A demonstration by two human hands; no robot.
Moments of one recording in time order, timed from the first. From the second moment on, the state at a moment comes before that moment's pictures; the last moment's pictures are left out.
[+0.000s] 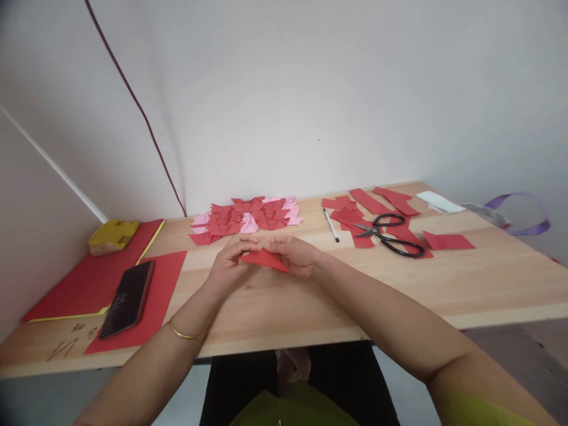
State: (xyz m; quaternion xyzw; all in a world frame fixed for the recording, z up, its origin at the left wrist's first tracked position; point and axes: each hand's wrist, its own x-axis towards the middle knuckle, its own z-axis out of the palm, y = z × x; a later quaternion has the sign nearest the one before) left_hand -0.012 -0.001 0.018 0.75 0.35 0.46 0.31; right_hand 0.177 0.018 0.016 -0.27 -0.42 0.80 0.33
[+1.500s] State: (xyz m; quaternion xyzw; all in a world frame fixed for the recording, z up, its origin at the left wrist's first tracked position) left_hand -0.005 0.006 0.012 0.44 0.37 0.55 0.61; right_hand 0.193 0.027 0.025 -0.39 -0.68 0.51 0.37
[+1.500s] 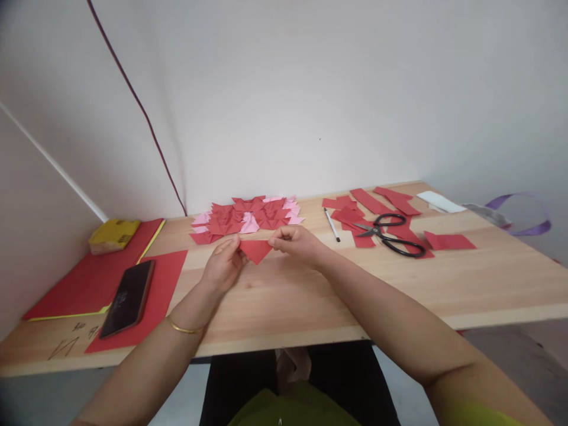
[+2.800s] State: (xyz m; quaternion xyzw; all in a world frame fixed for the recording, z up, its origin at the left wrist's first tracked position) left_hand -0.021 0.004 0.019 0.73 0.48 0.43 0.23; right_hand 0.202 0.031 0.030 -0.43 -0.76 0.29 0.40
